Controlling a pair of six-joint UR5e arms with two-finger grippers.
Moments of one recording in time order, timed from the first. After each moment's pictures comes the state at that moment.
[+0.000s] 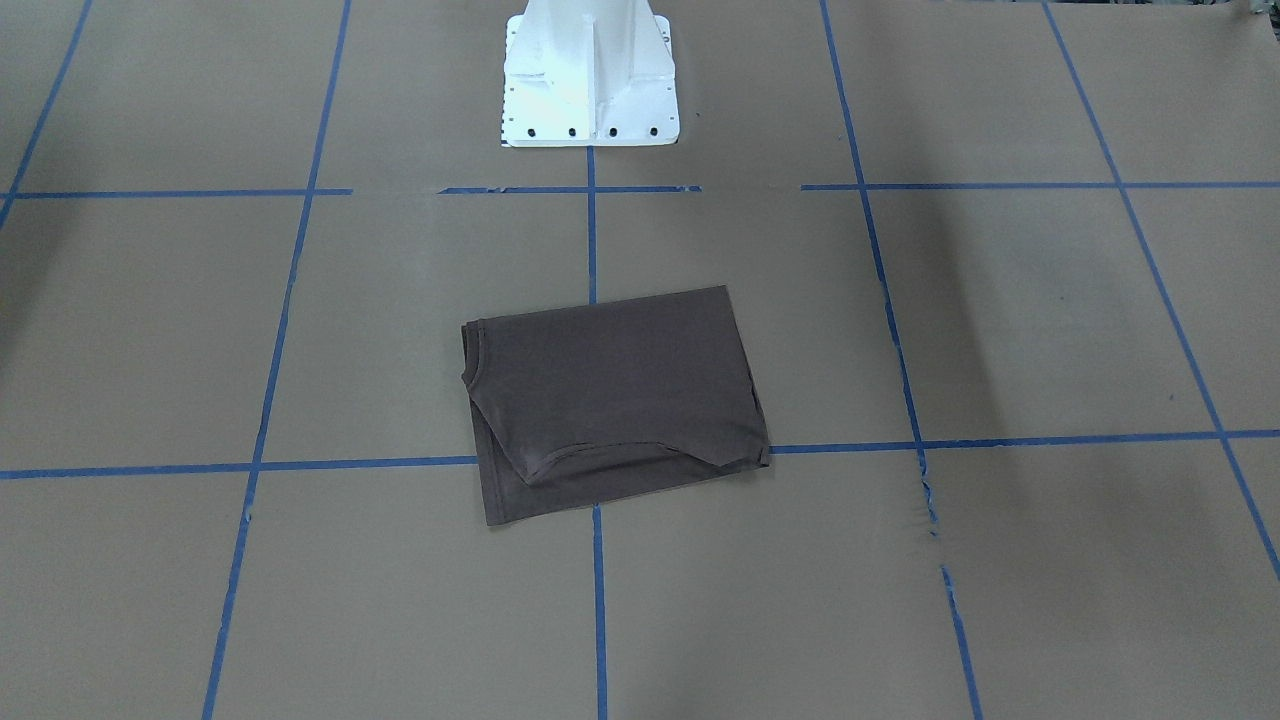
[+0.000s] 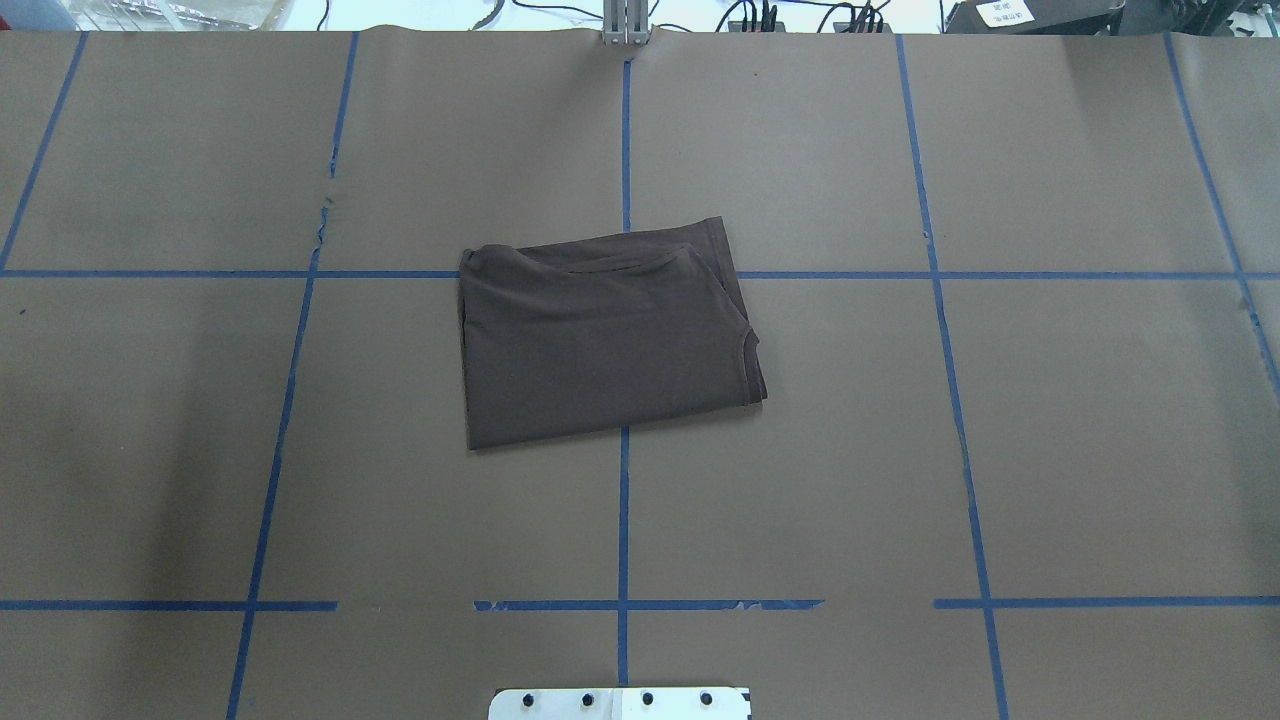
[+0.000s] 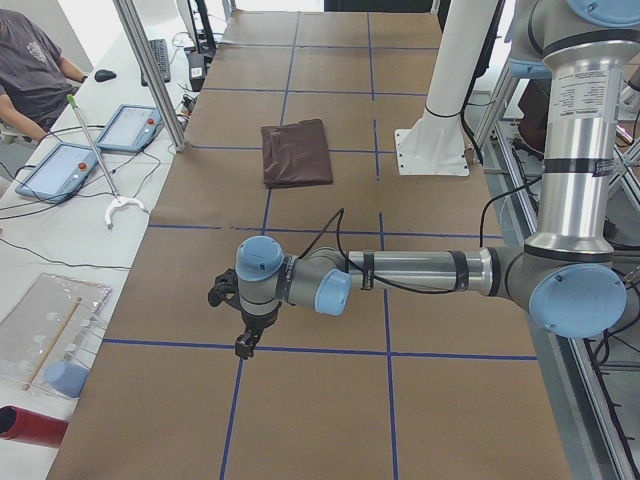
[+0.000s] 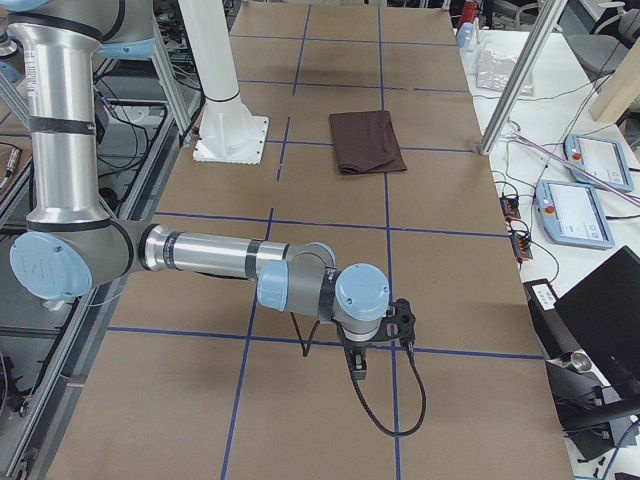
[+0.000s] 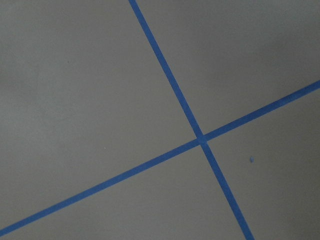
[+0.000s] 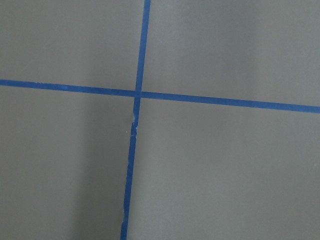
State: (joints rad) left arm -1.50 -1.56 -1.57 -1.79 -2.27 0.20; right arm 1.71 -1.59 1.56 -1.63 2.40 -0.24
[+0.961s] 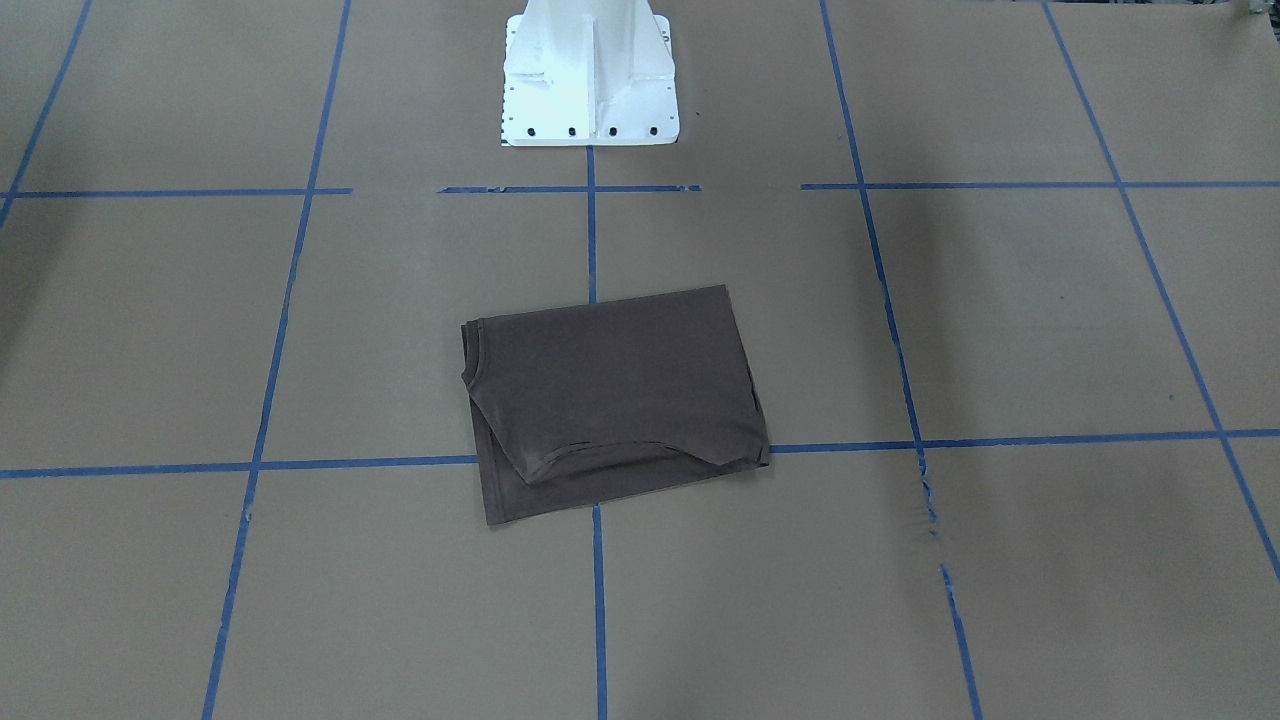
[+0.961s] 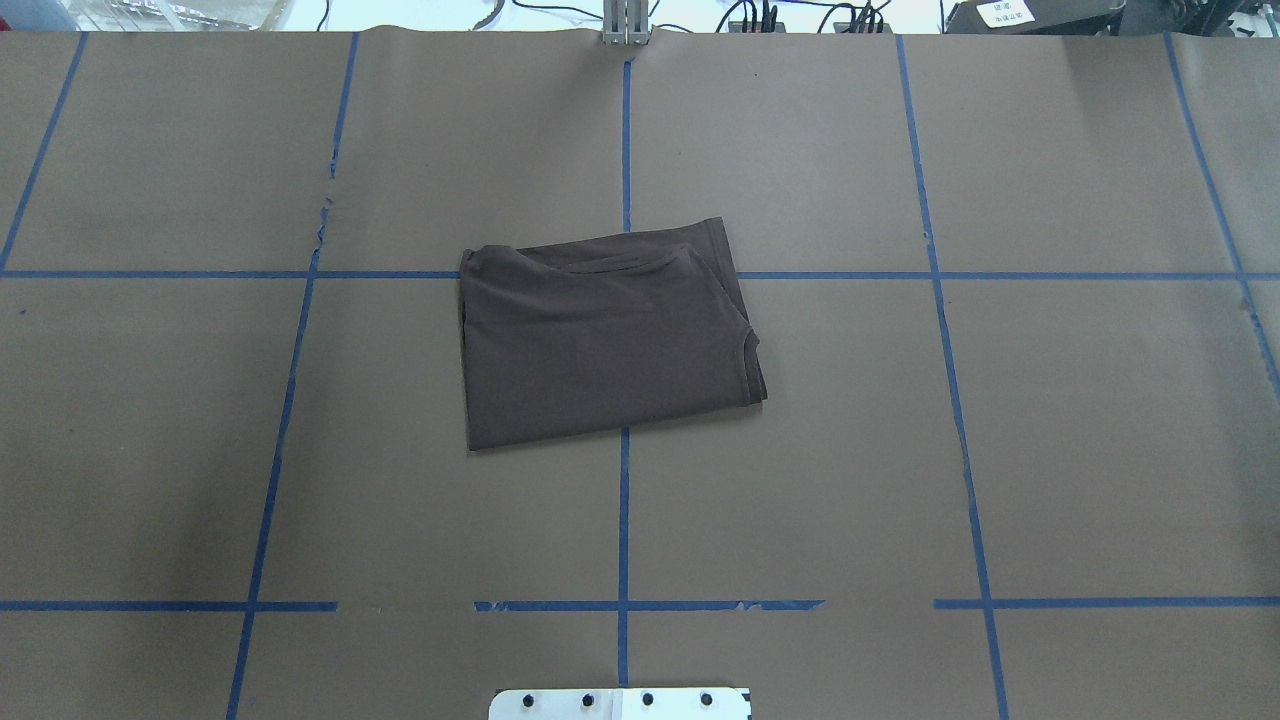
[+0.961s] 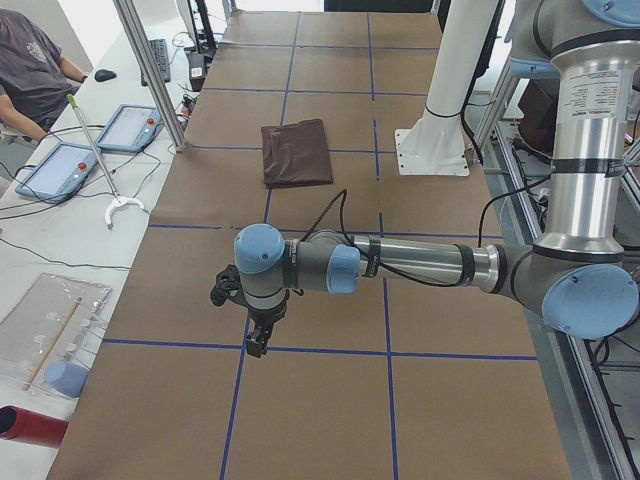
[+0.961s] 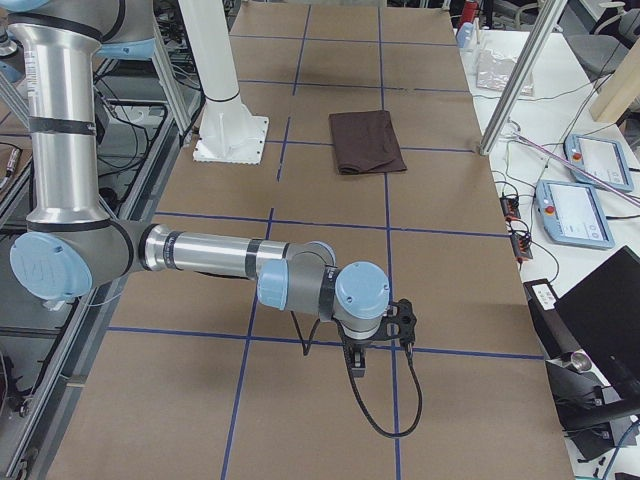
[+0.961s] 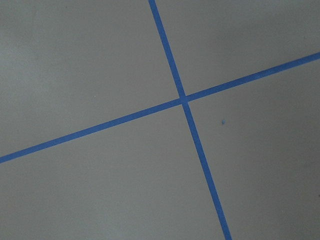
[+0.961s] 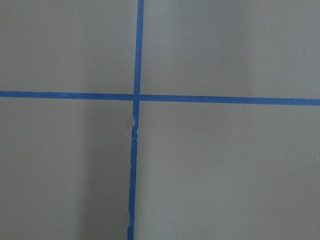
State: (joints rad) left arm -1.59 -1.56 -1.66 -1.55 -2.30 0.28; right arm 1.71 -1.59 1.56 -1.63 2.40 -0.18
